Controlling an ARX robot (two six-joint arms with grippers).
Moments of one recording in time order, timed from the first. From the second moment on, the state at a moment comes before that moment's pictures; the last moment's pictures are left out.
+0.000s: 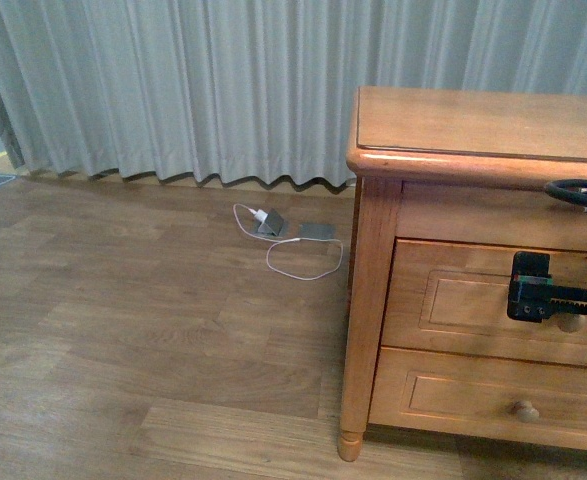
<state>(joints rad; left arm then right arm) 0.00 0.00 0.02 0.00 0.00 0.00 0.03 2.05 0.85 0.82 0.07 0.09</state>
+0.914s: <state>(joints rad) 0.00 0.00 0.02 0.00 0.00 0.00 -0.17 0.96 0.41 0.17 -0.40 0.19</state>
